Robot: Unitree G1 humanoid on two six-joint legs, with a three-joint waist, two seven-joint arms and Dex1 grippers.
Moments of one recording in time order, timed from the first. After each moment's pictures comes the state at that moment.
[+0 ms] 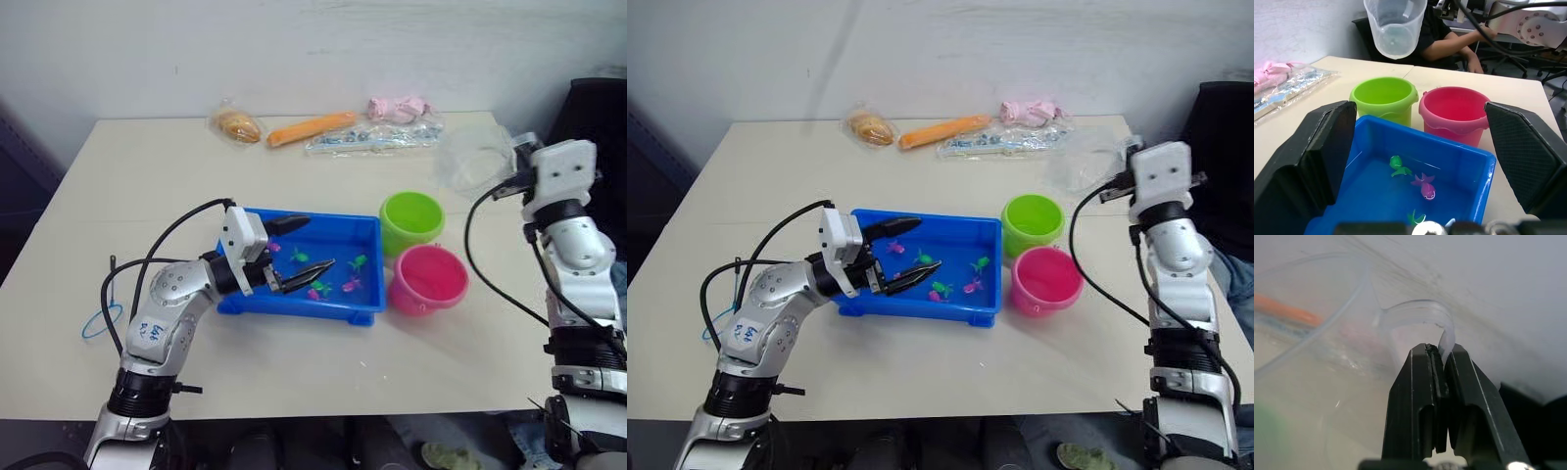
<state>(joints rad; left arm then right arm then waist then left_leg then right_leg) -0.39 0.41 -0.03 -0.25 -0.44 0.31 -0.79 -0.53 -0.59 -0.31 0.17 0.21 0.05 0.23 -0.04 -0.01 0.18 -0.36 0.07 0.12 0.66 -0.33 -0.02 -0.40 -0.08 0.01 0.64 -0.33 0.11</state>
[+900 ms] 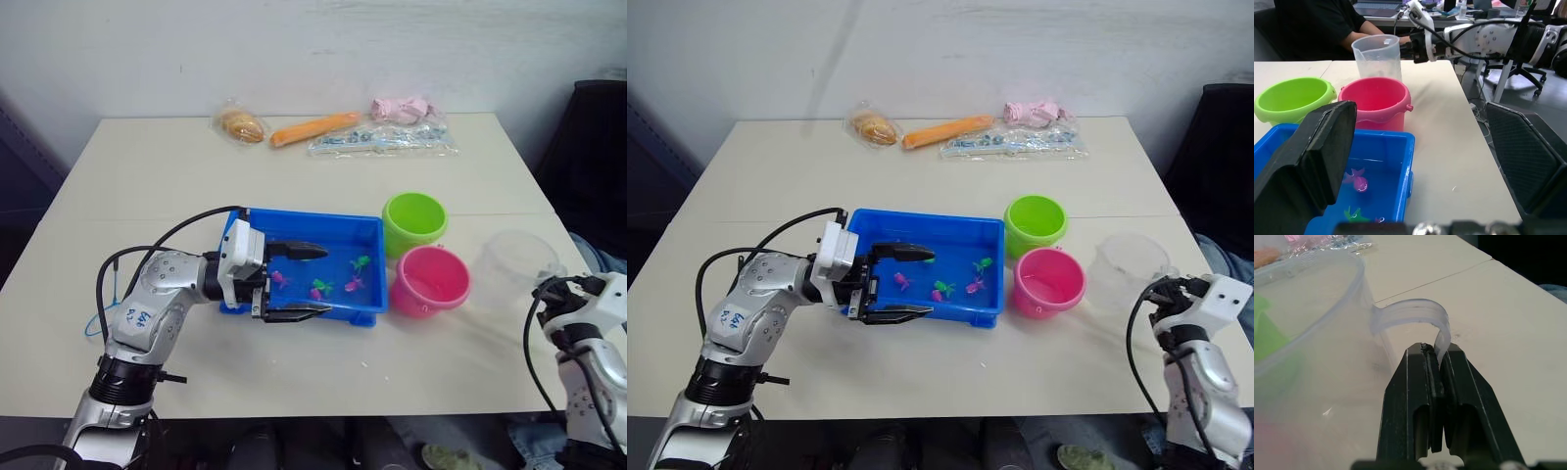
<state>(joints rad) -0.44 0.52 -0.08 -0.22 -0.53 0.33 -1.12 -0.04 -0.33 -0.56 -0.04 0.49 0.30 0.17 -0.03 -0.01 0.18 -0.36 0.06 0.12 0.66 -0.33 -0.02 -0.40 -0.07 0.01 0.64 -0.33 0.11</state>
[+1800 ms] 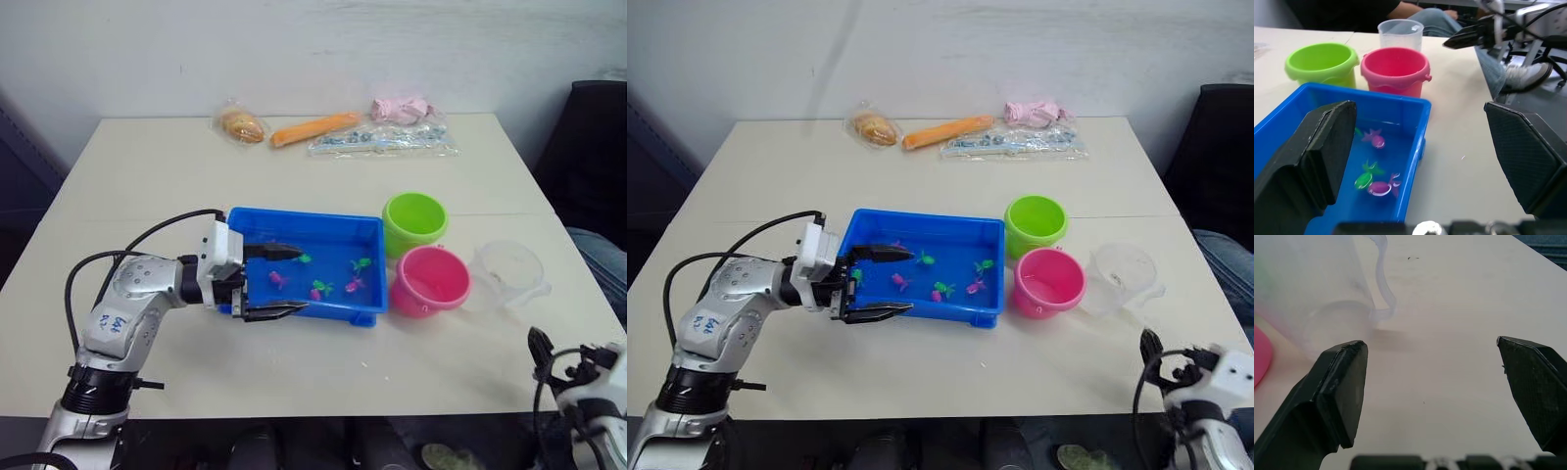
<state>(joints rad) -0.33 0.65 0.04 -0.25 -0.53 0.36 -1.08 0.46 -0.29 -0.62 -0.40 0.64 0.33 0.22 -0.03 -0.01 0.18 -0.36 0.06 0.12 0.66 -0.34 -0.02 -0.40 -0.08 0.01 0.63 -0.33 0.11</state>
